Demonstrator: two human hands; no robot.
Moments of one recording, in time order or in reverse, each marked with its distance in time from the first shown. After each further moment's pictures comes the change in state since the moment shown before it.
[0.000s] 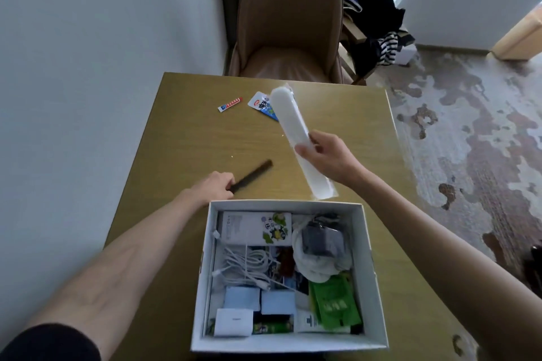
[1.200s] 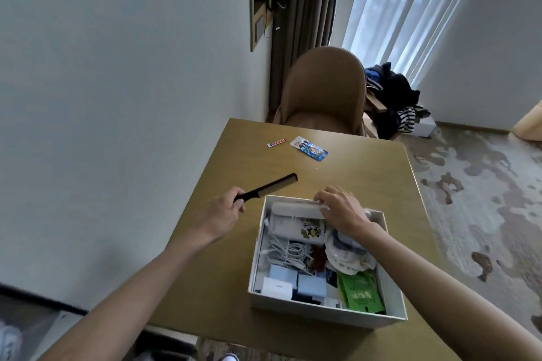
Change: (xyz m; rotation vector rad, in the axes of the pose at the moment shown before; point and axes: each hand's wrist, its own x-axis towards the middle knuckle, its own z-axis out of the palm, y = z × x) left_hand -0.220 -0.008 0.002 -0.467 0.604 0.095; right_hand -0.096 -0.027 0.065 -0.639 0.017 -0.253
